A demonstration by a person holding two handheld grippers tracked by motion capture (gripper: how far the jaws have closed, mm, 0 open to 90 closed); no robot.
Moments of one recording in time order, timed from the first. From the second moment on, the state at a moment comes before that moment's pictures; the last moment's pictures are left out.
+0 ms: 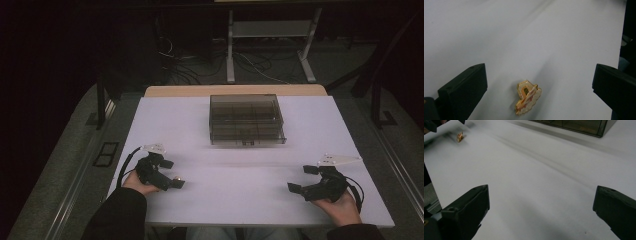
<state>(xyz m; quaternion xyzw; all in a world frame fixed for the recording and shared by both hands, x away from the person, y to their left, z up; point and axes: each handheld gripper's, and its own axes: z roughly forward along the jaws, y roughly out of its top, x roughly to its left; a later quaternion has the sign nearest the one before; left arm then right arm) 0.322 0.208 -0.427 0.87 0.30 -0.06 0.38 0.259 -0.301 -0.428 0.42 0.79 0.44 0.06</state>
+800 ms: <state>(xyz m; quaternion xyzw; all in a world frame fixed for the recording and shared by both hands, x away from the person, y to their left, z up) 0.318 0.205 -0.435 0.89 0.28 -0.07 0.34 0.259 -0.301 -0.428 0.42 0.79 0.44 0.06</state>
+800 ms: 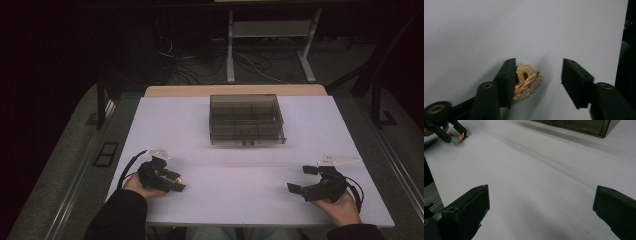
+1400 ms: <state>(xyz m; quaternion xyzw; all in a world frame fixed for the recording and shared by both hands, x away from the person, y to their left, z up) 0.311 0.219 -0.436 0.87 0.31 -0.08 0.38 0.259 -0.301 -0.427 0.42 0.79 0.45 0.06</state>
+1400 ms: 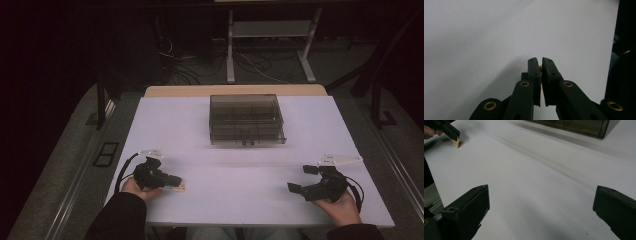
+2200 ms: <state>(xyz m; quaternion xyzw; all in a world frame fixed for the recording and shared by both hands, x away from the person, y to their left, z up) 0.306 0.217 -0.422 0.86 0.31 -0.09 0.39 0.260 -0.302 -0.427 0.42 0.79 0.45 0.06</state>
